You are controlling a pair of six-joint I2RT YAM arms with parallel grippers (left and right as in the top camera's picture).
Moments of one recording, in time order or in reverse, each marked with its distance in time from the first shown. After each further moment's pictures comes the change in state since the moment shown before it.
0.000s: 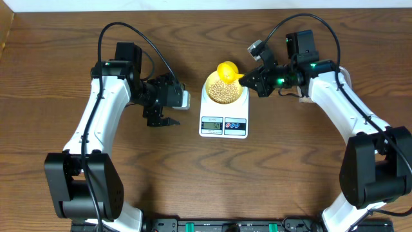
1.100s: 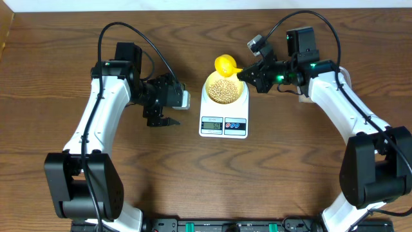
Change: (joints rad) left arm 0.000 0.000 0.000 0.000 0.000 0.000; right arm 0.000 0.000 0.000 0.091 -0.018 0.006
